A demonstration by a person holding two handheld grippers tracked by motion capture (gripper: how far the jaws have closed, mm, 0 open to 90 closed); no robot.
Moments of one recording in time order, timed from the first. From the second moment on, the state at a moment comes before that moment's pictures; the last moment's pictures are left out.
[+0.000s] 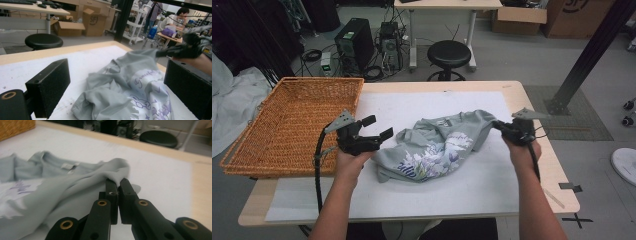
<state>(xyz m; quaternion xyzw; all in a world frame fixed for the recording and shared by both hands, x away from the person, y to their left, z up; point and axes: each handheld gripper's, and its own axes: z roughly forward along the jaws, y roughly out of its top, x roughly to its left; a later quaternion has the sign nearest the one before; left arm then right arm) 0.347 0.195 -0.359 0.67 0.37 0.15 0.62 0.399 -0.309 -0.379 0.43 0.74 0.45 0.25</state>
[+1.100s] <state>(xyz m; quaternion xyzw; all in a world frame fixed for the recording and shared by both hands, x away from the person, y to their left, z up) 0.352 0.177 -0.377 0.70 0.36 0.15 0.60 0.378 -0.207 -0.434 0.37 0.80 0.46 0.09</state>
